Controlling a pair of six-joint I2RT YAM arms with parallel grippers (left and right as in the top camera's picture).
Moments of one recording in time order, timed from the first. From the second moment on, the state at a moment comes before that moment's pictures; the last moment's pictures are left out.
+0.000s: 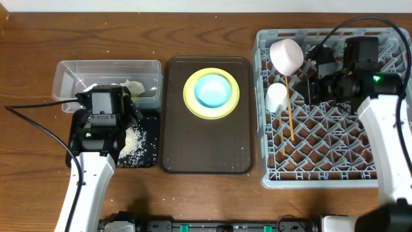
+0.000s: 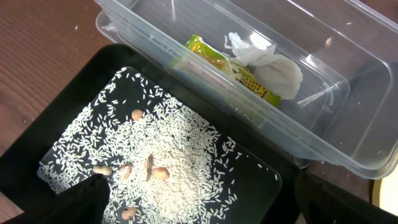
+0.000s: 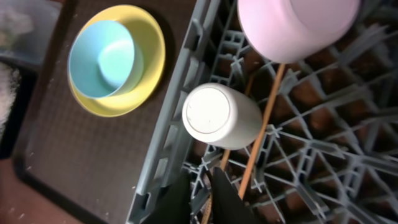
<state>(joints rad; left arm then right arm) -0.01 1.17 0.87 -0.68 -0.32 -0.57 0.01 1.51 1.36 -0.92 -0.39 -0.14</state>
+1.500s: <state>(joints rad) -0.01 1.17 0.87 -0.68 -0.32 -0.57 0.71 1.98 1.36 -0.33 -0.01 -0.20</state>
